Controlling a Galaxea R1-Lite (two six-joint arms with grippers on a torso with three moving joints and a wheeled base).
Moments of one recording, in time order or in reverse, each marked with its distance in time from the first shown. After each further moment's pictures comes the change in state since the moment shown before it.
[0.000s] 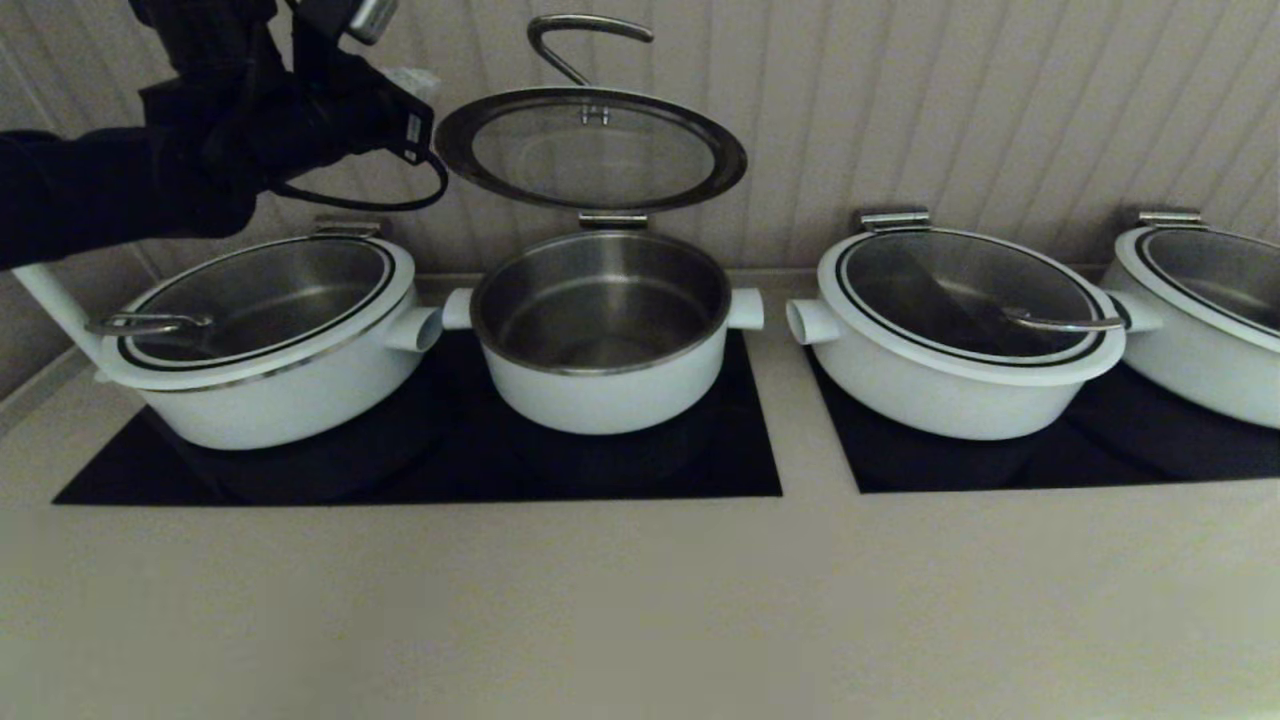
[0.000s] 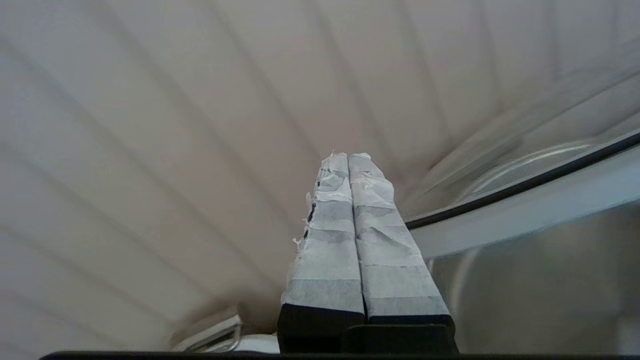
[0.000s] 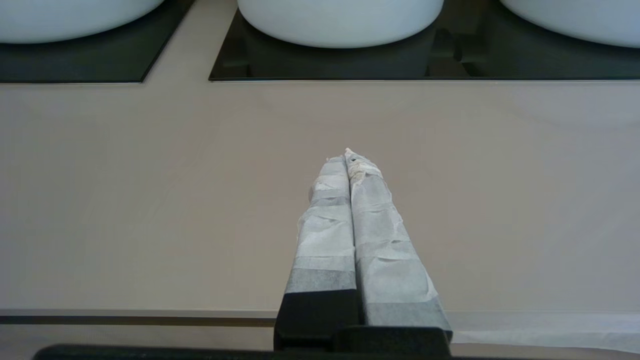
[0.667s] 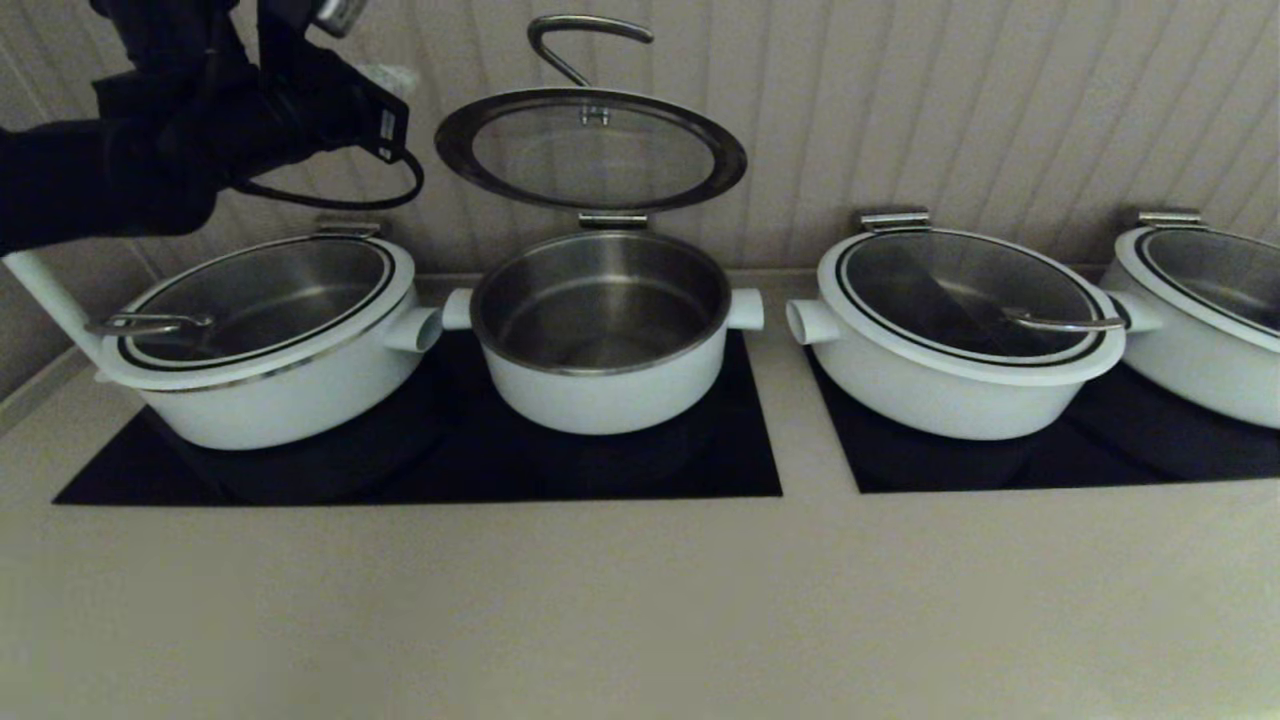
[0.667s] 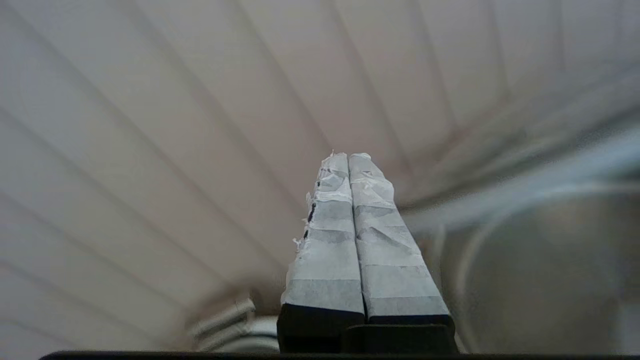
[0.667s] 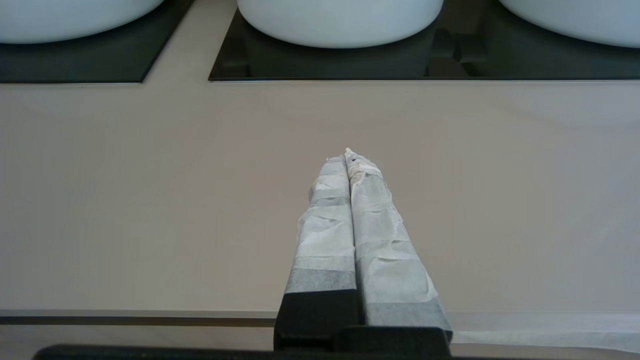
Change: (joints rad) left arm 0.018 -0.069 0.091 0.000 -0.021 -0.001; right arm 0.000 0.000 0.000 0.000 0.000 0.000
